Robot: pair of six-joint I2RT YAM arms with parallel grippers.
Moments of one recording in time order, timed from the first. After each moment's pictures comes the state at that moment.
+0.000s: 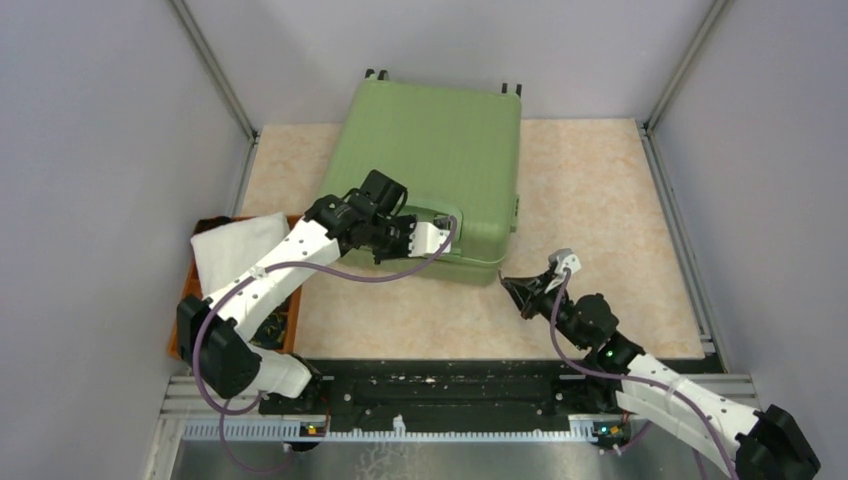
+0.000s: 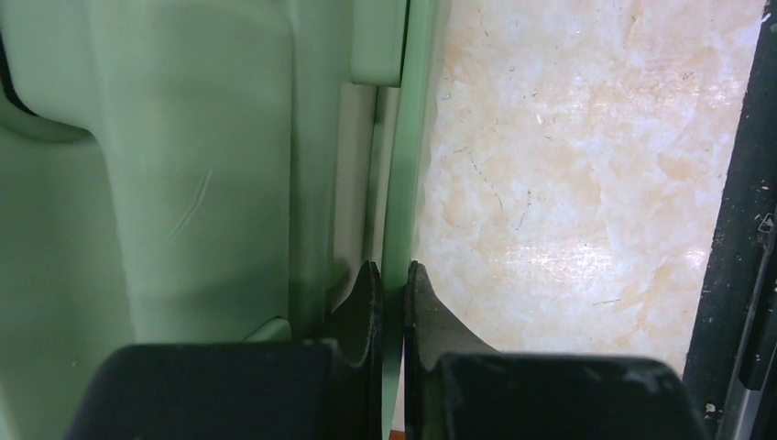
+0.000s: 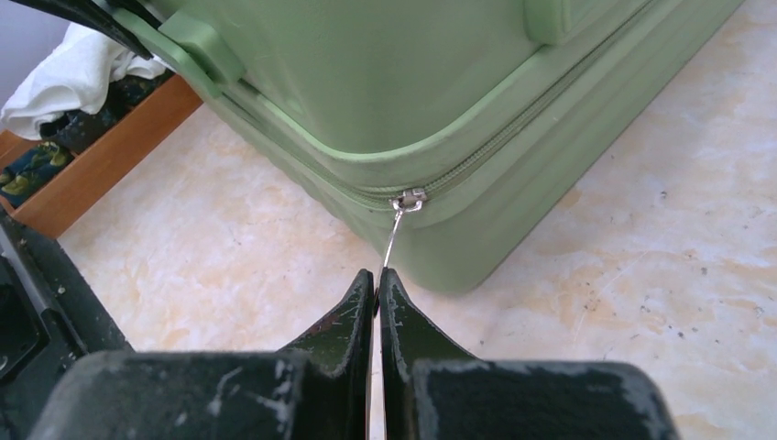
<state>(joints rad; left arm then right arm) -0.64 1.39 1.30 -0.92 0.29 0.97 0.72 0.52 0.03 0.45 0.03 0.31</state>
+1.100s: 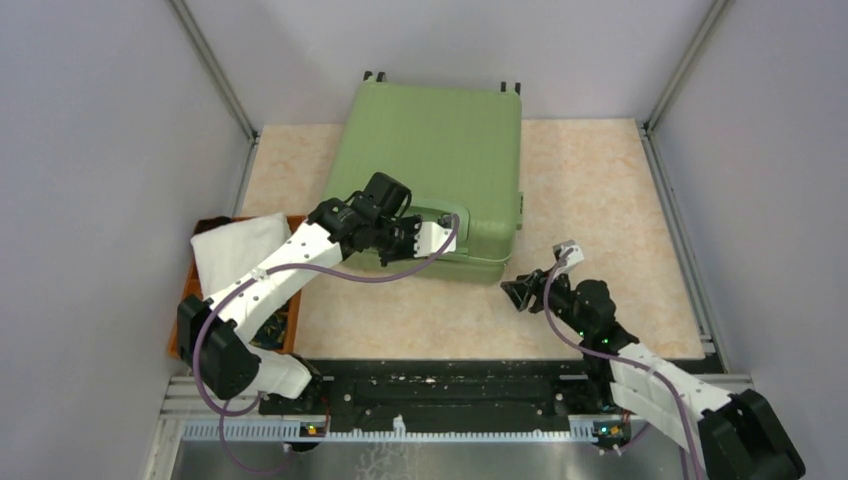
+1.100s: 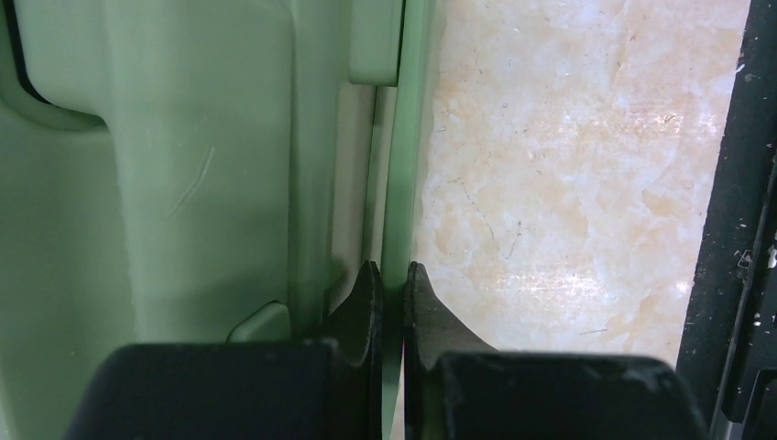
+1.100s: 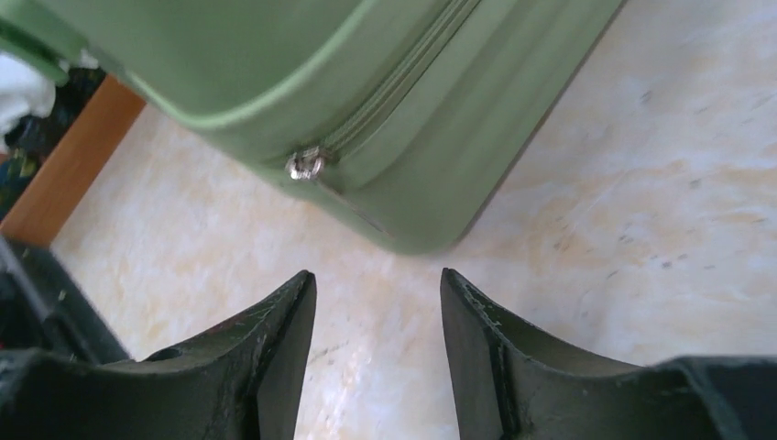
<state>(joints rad) -0.67 1.38 1.28 -0.86 0.31 0.90 0.49 0.70 0.03 0.51 -0.12 0.42</state>
